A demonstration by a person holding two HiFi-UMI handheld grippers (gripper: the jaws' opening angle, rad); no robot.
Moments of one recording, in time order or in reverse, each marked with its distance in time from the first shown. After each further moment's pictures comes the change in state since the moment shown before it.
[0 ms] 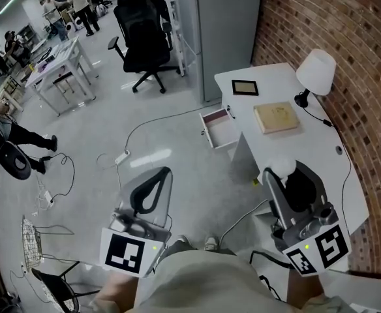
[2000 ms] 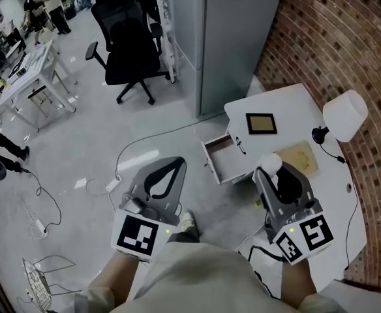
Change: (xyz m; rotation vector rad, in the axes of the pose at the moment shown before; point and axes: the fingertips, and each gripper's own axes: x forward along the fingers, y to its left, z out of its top) left arm 0.267 0.229 -0.045 -0.025 0.052 -0.179; right arm 0.320 -0.113 -0.090 0.037 0.239 -0.142
